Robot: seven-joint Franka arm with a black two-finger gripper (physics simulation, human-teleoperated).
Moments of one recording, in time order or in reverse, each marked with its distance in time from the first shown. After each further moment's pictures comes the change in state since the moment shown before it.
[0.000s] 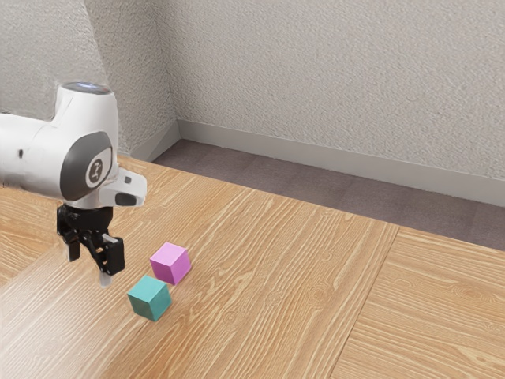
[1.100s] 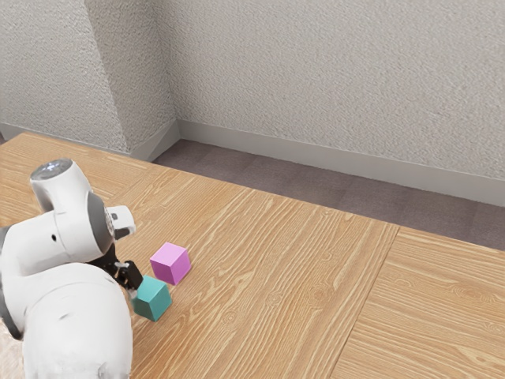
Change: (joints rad) arm 0.510 -0.293 -0.471 -0.219 -0.854 0.310 0.268
